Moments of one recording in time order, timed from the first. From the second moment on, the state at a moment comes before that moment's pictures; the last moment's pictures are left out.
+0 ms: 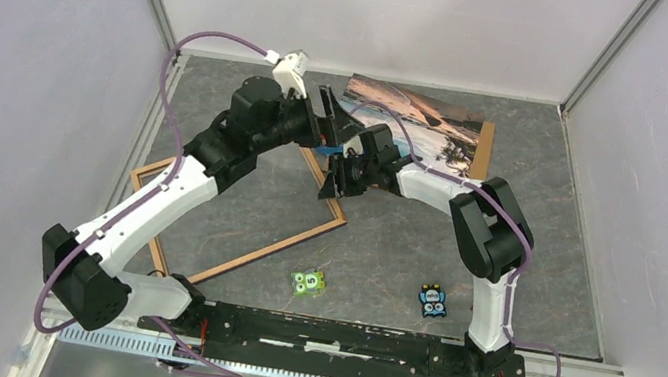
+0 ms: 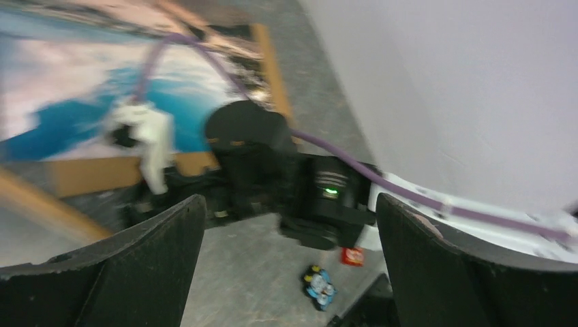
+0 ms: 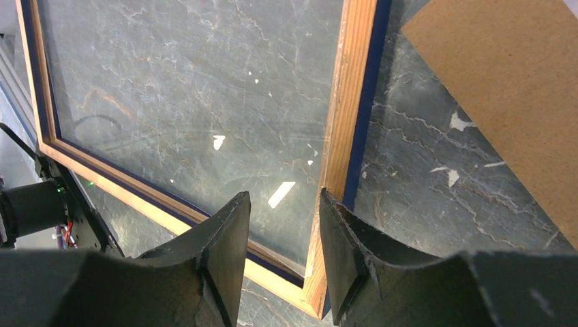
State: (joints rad) left arm -0.57 1.26 1.20 -0.12 0.25 -0.68; right arm 0.64 2.03 1.35 -0.14 -0.49 0.32
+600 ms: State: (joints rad) left arm 0.00 0.81 0.77 -0.65 -0.43 -0.65; right arm 0.64 2.02 1.24 0.03 -0.54 0.34
